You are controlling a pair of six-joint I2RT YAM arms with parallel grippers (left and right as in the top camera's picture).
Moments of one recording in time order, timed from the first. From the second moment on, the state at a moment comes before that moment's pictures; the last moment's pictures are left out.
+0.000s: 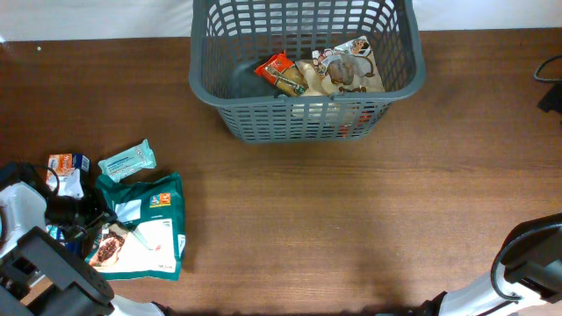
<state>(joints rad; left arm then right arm) 0.74 1.74 1.14 -1.03 0.30 0.22 -0.56 1.88 2.02 -1.26 0.21 0.19</state>
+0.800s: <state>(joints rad) 0.74 1.69 1.14 -0.98 0.50 0.22 -0.56 1.88 2.02 -1.26 0.21 0.19</state>
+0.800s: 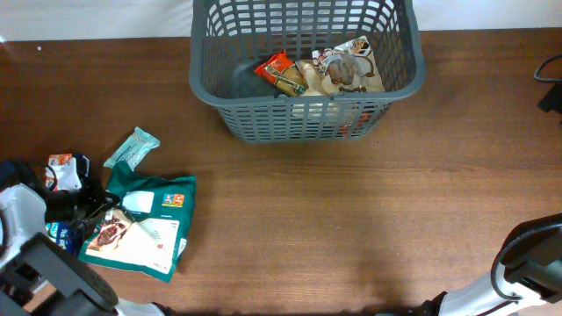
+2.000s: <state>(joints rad) 0.74 1.50 1.15 -1.03 0.12 0.18 -0.56 1.88 2.02 -1.26 0.21 0.19</state>
